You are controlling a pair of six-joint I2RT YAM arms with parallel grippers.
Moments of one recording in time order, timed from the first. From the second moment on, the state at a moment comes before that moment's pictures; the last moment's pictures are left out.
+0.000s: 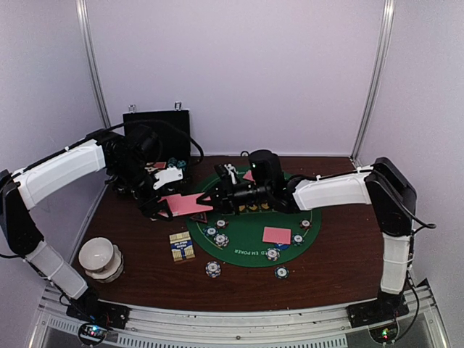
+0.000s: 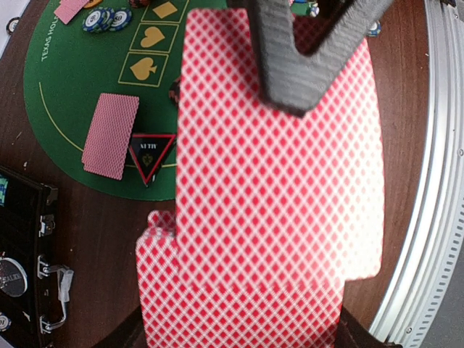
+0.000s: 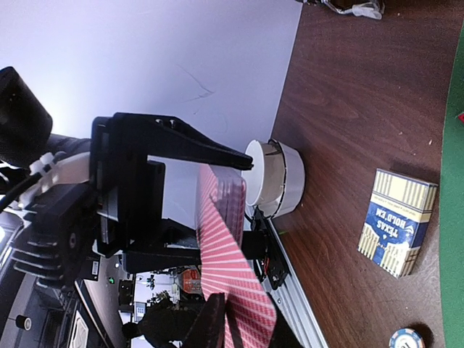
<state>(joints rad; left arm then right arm) -0.56 1.53 1.40 -1.10 0.30 0.69 0.85 2.00 1.36 0.41 -0.77 1.20</state>
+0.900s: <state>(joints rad) -0.56 1.53 1.40 -1.10 0.29 0.69 0.55 1.71 0.94 -0.05 -0.71 0.83</state>
